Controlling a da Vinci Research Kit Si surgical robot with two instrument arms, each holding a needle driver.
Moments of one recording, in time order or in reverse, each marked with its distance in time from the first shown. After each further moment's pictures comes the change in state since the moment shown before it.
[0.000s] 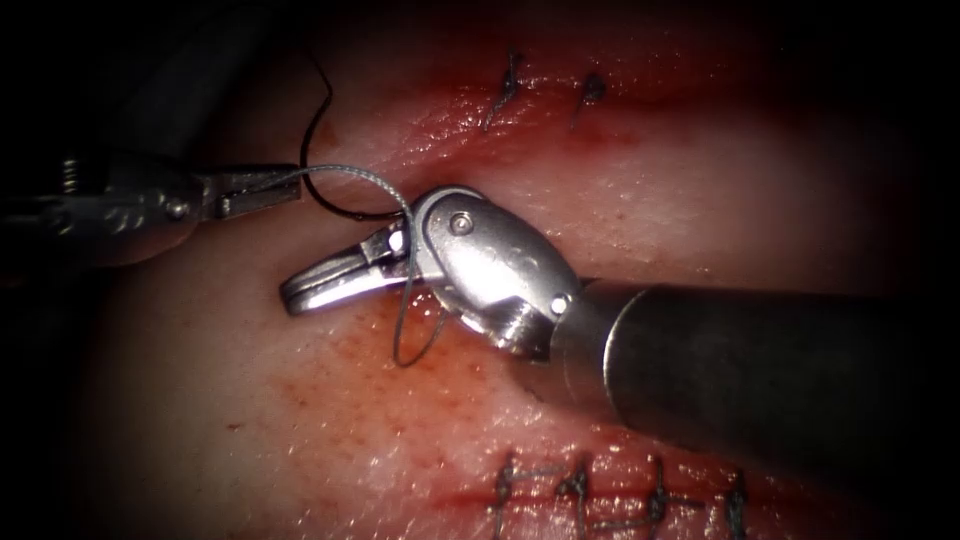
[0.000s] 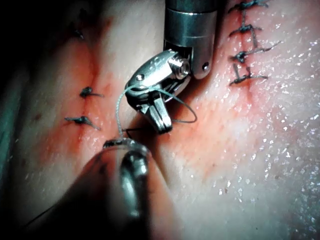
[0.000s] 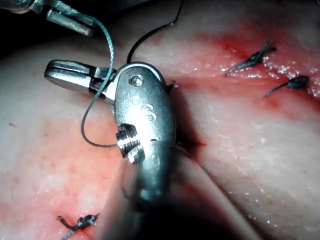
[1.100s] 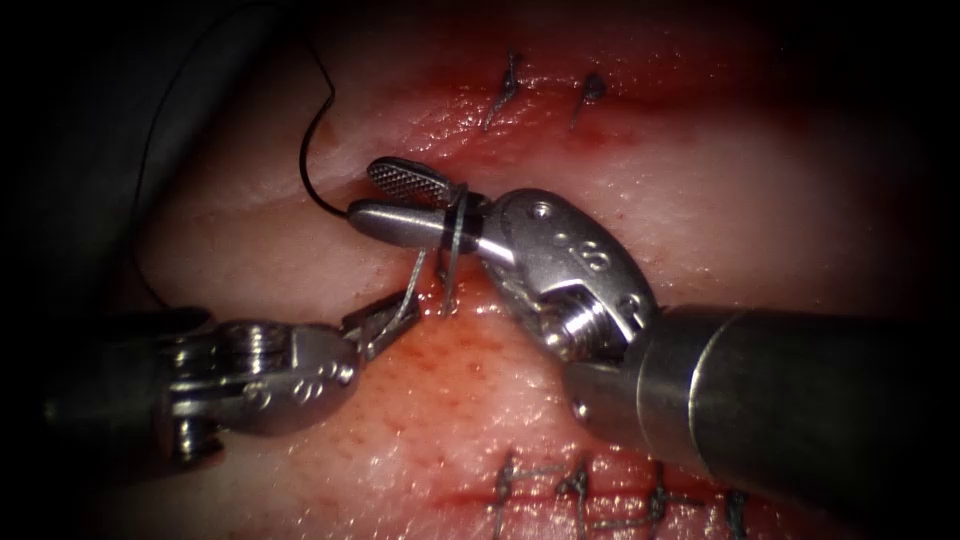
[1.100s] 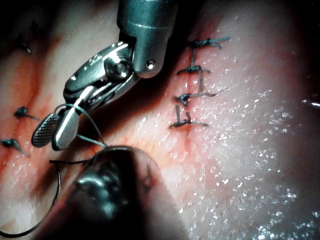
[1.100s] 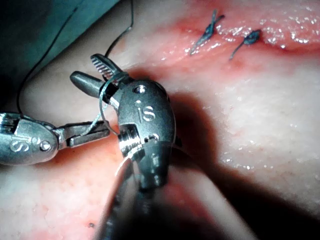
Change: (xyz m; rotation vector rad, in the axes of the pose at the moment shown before) right arm 0.003 -0.003 -0.004 -1.074 -0.039 0.353; left arm 0.007 0.010 0.004 0.226 -0.158 -0.134
